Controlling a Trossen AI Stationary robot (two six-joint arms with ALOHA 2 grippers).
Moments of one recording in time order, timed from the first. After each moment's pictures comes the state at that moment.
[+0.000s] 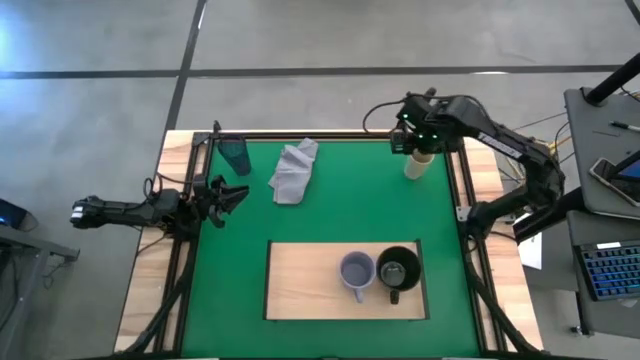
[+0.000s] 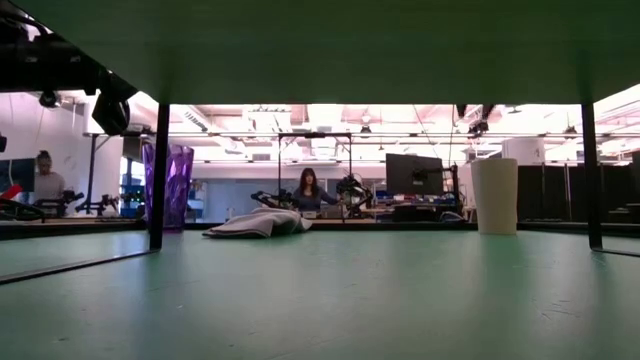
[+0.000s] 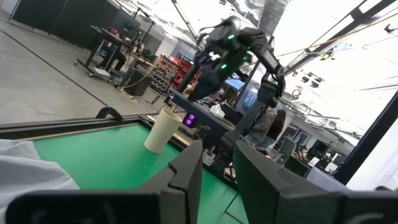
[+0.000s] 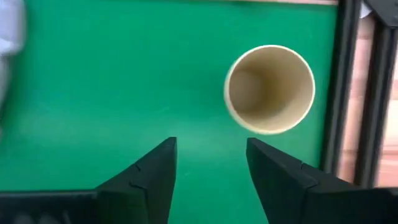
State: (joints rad) left arm -0.05 0.16 0.04 0.30 -0.37 -0.49; right arm -0.63 1.43 1.45 -1.36 0.15 0.86
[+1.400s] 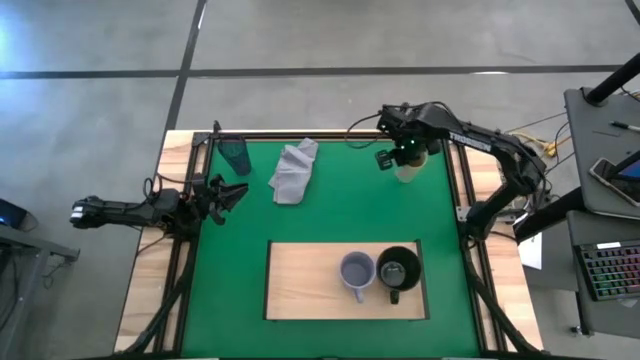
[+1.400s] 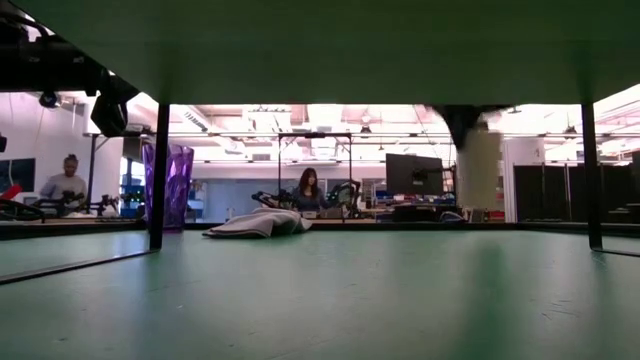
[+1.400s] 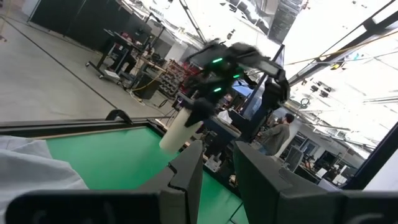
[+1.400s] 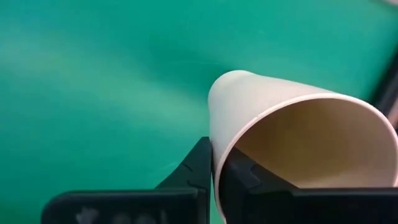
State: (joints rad) left arm -0.05 0.16 0.04 0.30 -0.42 -0.52; right arm -0.56 1.58 1.41 -1.28 0.06 0.64
